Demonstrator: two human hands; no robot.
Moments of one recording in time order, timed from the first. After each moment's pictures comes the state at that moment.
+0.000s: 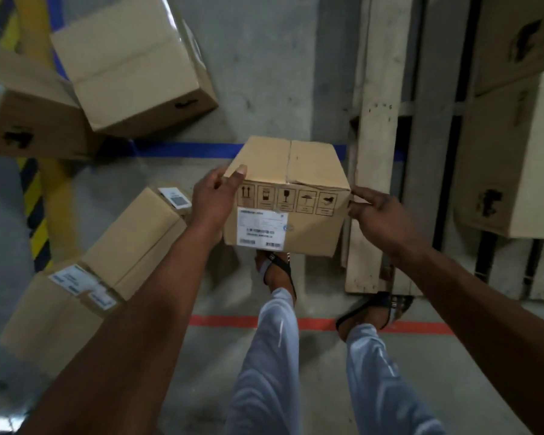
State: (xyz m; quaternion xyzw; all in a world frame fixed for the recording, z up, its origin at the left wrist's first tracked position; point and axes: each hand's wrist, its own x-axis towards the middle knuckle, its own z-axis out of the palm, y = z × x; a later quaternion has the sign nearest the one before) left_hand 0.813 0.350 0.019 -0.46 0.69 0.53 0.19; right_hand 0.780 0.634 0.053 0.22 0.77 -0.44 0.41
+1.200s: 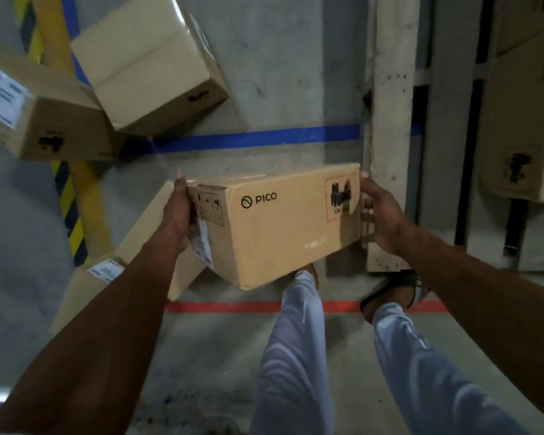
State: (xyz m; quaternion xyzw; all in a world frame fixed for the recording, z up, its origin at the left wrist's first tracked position) left_hand 0.865 0.275 0.037 -0.59 0.59 0.50 0.23; right_hand 0.825 0.620 0.029 0.37 0.60 -0.55 0.45
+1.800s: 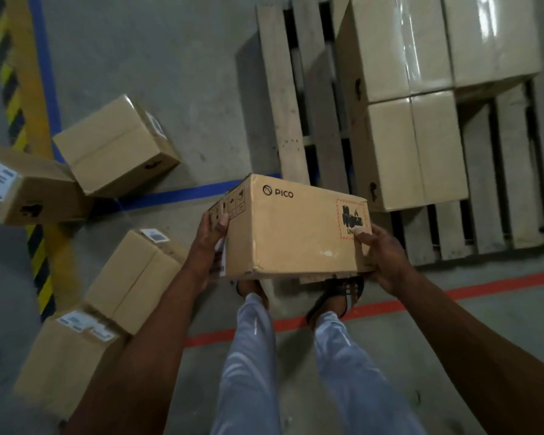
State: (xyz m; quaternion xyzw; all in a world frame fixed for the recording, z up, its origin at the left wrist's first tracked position) left_hand 0.861 0.462 0.166 -0.36 0.63 0.63 0.29; right_hand 0.867 0.813 0.160 0.43 0.59 -0.61 0.31
